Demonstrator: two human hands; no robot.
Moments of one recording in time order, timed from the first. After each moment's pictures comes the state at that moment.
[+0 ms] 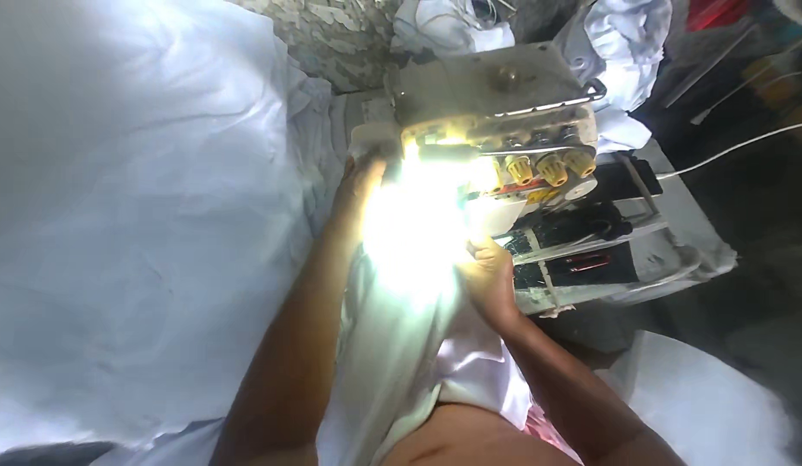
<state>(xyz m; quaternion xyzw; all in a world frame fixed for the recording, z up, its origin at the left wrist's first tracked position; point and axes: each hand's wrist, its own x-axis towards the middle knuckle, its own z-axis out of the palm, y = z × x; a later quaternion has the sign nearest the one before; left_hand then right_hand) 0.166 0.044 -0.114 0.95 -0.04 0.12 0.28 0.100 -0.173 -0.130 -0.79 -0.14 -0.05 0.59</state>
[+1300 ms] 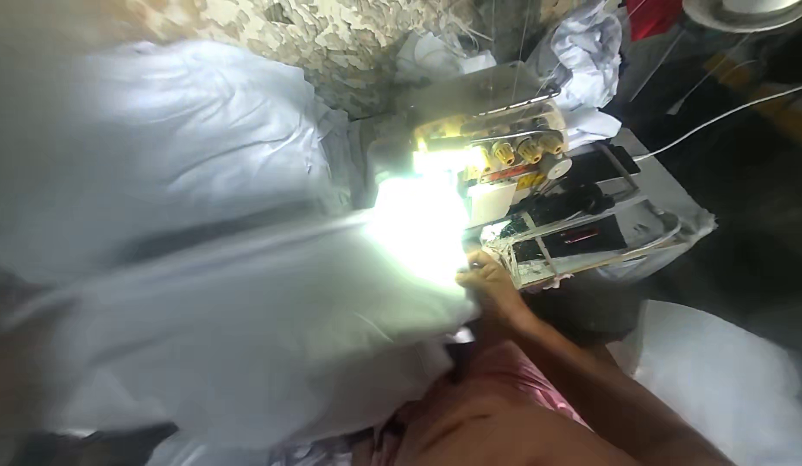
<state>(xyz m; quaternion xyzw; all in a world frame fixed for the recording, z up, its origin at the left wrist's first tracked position) -0.098 0.243 0.022 0.92 0.31 0.18 0.16 0.042 -0.187 -0.134 -0.59 -0.01 0.22 0.78</state>
